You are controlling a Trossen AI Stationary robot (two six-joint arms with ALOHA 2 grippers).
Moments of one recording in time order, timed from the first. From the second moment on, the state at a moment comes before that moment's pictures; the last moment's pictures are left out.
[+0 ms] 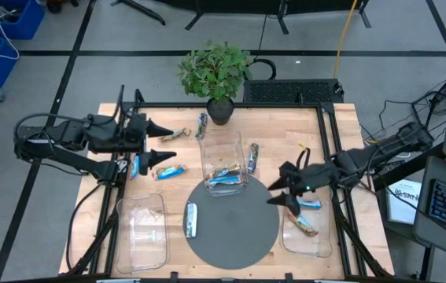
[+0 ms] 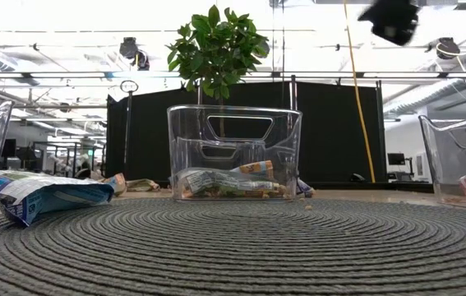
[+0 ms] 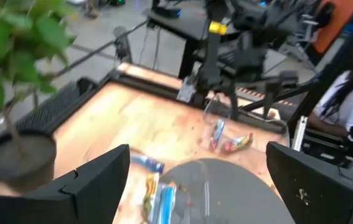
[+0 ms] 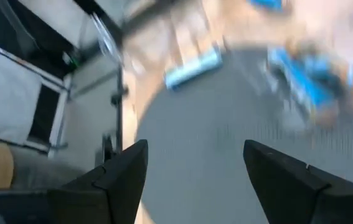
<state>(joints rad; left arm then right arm) -0.12 0.89 1.18 -0.59 -0.24 -0.32 0.37 1.04 0.86 -0.38 0.11 0.73</state>
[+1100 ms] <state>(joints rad) 0.05 1.10 1.18 -1.42 -0.47 -1.08 0.12 1.03 0.86 0.36 0.07 0.25</state>
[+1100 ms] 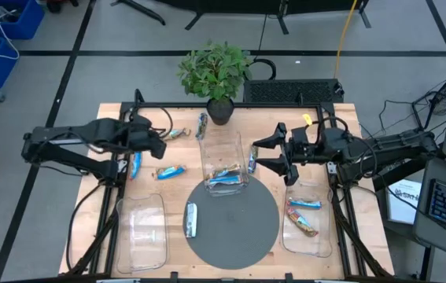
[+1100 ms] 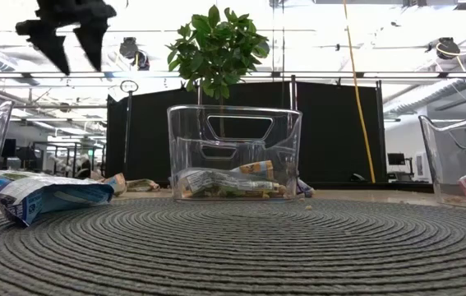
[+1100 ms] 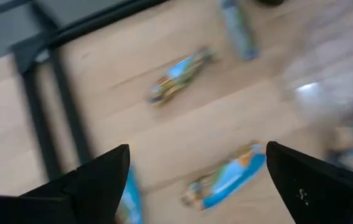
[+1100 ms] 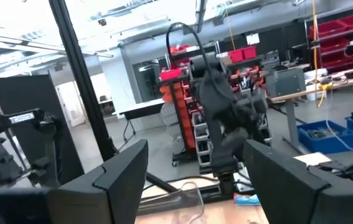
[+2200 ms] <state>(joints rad) 0.15 1.20 0.81 -1.37 -0.40 -1.32 0.12 1.03 0.86 0.37 0.07 0.25</state>
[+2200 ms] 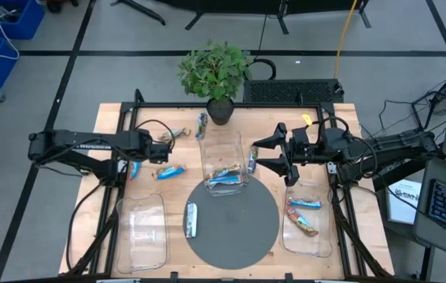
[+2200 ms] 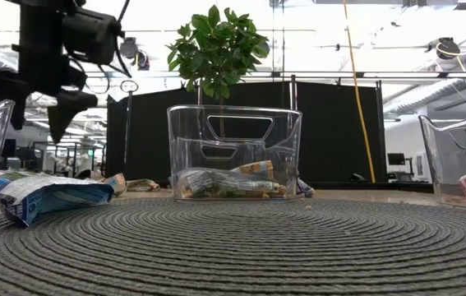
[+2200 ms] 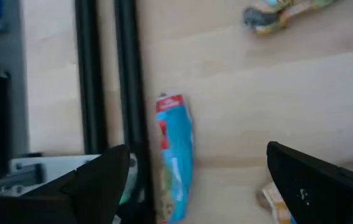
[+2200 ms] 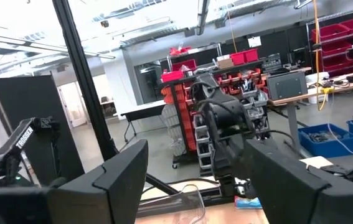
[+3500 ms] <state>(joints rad) 0.42 1.43 0.70 -1.17 -0.26 -1.14 0.12 1.00 0.86 0.34 0.02 0.25</state>
